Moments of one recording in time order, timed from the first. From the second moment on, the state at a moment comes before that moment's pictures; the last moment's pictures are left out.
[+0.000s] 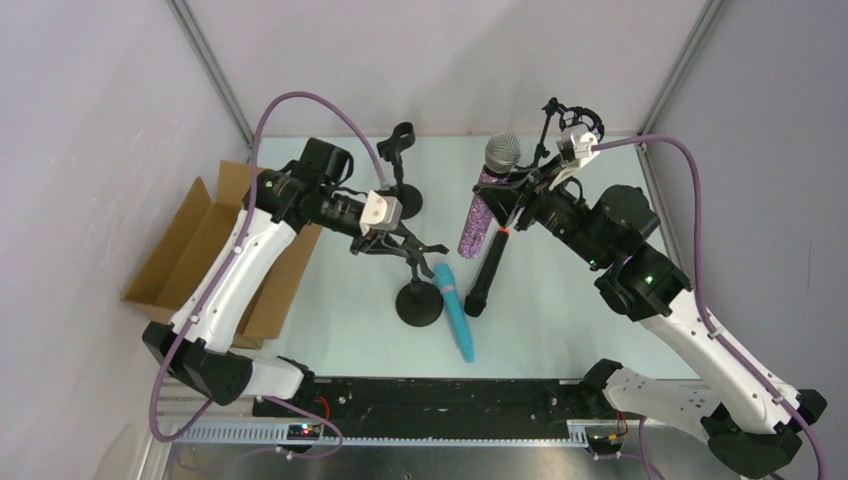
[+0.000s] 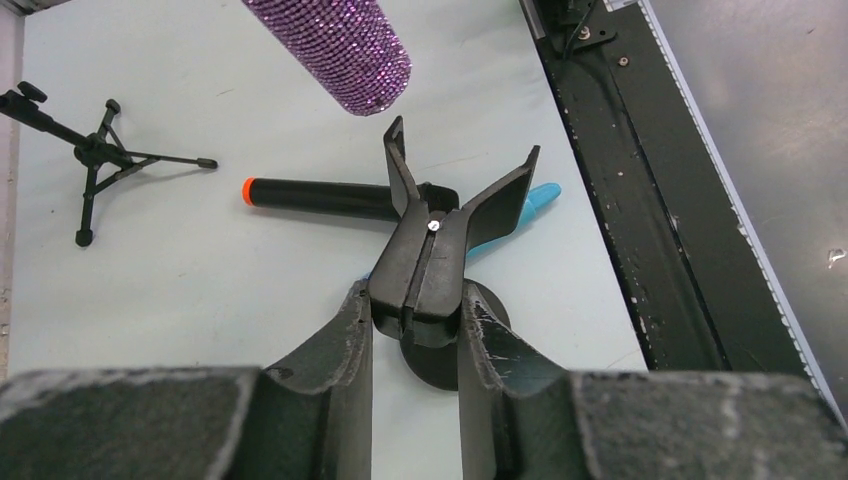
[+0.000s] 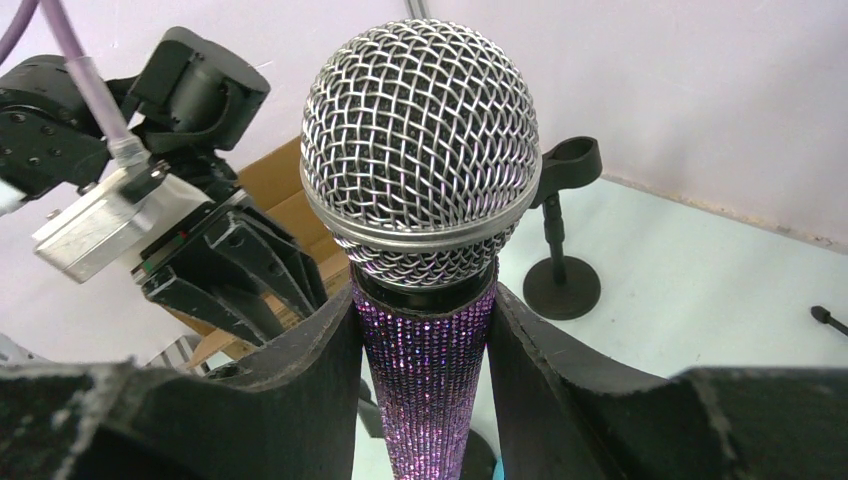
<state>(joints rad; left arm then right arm) -0.45 1.37 1.57 -1.22 1.05 1.13 0.74 0.94 1.21 -0.14 -0.04 0.28</state>
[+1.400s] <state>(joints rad) -0.46 1.21 1.37 -0.80 0.80 0.60 0.99 1.02 0.91 0.40 0.41 0.25</state>
